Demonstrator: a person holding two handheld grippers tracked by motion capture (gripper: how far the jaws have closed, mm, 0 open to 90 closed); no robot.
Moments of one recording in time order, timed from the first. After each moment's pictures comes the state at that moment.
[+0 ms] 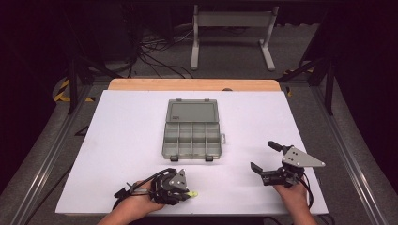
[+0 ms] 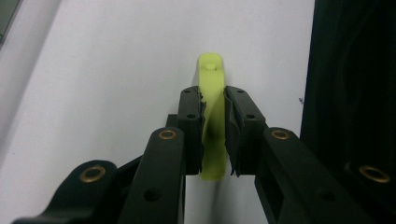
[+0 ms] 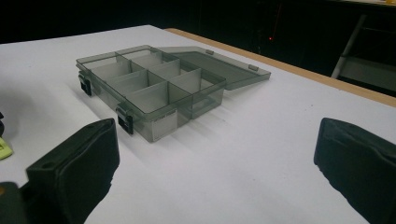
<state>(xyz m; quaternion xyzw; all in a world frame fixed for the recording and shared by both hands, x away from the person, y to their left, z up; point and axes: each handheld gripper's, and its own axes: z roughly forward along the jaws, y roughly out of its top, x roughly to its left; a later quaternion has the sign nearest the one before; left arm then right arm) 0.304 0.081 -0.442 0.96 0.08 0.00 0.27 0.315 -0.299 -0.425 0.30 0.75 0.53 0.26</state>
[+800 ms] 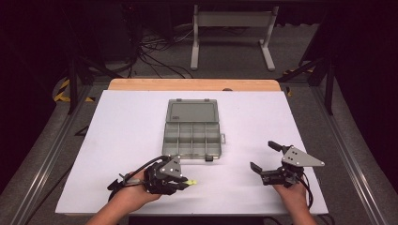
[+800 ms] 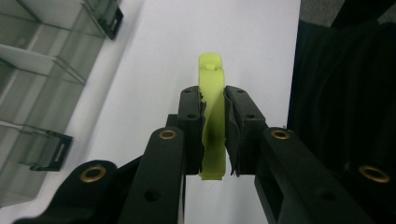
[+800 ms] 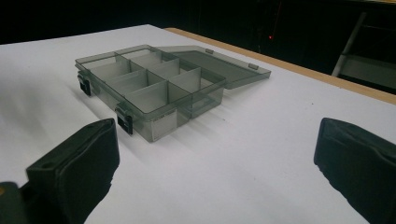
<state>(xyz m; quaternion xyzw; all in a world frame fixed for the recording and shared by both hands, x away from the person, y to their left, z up) 0.316 0.095 -0.390 0.94 0.10 0.01 0.32 0.316 -0.298 -0.425 0.30 0.75 0.53 0.26</state>
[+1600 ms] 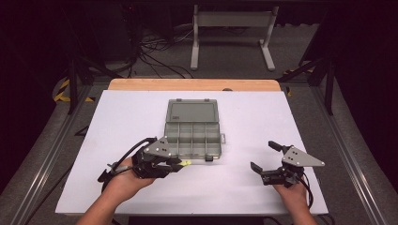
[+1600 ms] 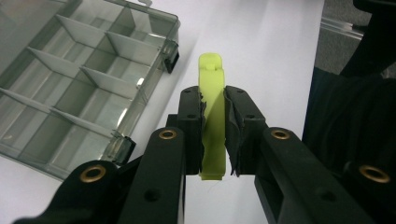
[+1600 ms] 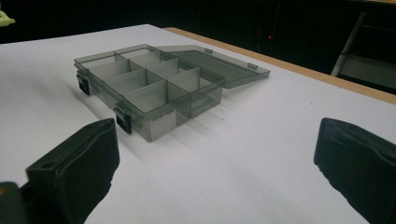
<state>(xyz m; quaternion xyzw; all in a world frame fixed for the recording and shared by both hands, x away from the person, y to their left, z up) 0.333 0.118 -0.349 0.92 0.15 0.04 0.37 0.316 -0.299 -0.426 0.30 0.75 0.53 0.26</state>
